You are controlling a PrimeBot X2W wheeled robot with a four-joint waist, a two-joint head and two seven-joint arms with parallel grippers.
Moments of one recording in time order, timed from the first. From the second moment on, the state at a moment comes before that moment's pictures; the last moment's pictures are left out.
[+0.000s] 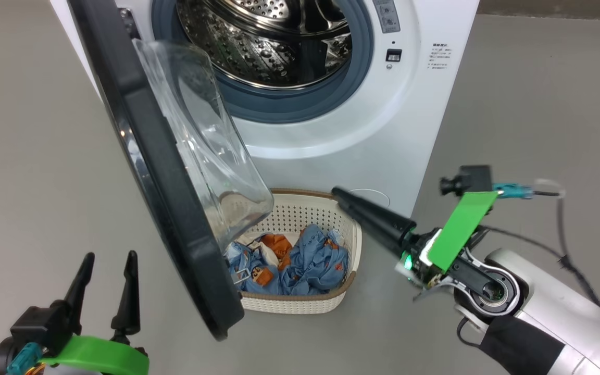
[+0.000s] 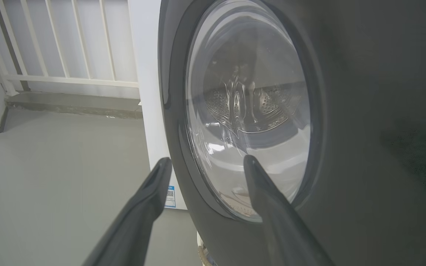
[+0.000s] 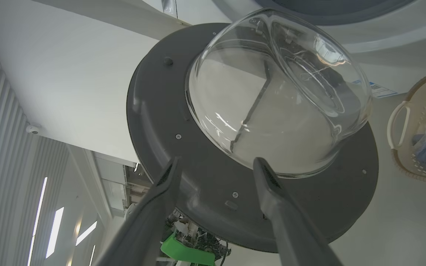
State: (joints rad) left arm -0.10 0.10 -0.01 0.20 -0.27 -0.13 -0.26; right arm -0.66 -0.43 0.88 0.21 2.02 0.13 0.15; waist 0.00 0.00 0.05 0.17
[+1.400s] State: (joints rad) left arm -0.08 0.09 0.03 0.18 -0.26 -0.13 -0.26; right arm -0.17 -0.12 0.02 0.18 0.26 0.13 -0.25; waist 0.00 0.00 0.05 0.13
